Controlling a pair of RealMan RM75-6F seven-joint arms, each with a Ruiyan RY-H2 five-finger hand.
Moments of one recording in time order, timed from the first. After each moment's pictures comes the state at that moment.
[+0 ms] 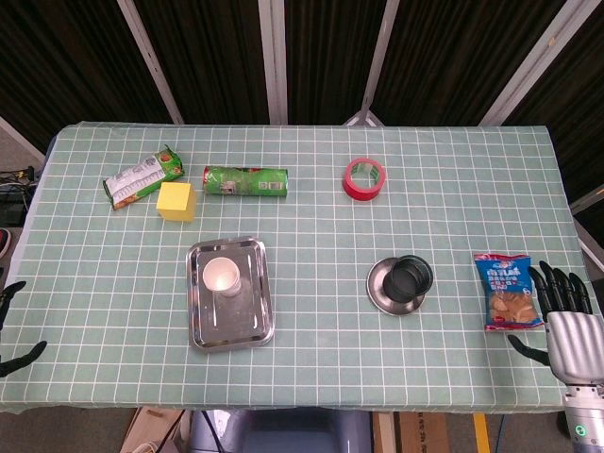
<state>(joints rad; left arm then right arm) 0.04 -1.08 -0.06 -1.84 1.46 1.62 0.24 0.06 -1.10 0.08 -1.69 -1.49 1.52 -0.11</state>
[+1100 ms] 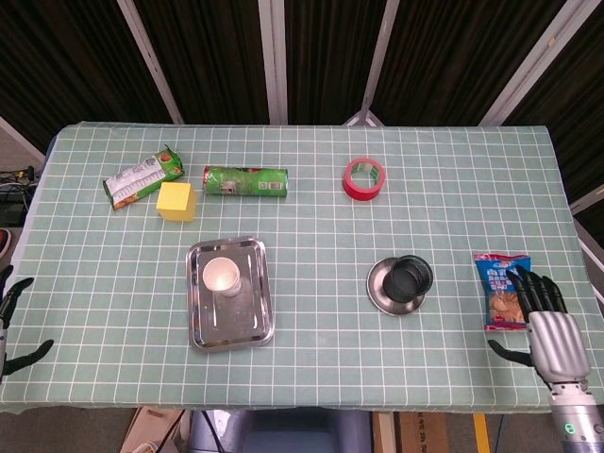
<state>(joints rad) 0.03 -1.08 -0.05 -1.82 1.49 1.61 0.19 0.10 -1.07 0.06 -1.77 -1.50 1.40 0.01</state>
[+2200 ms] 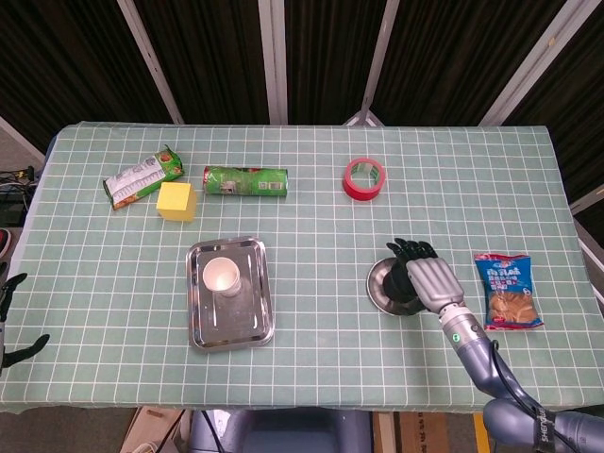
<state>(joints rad) 0.01 -1.10 -0.08 -1.82 1.40 1.58 0.23 0.60 -1.23 0.19 -1.81 -0.92 0.92 -0.42</state>
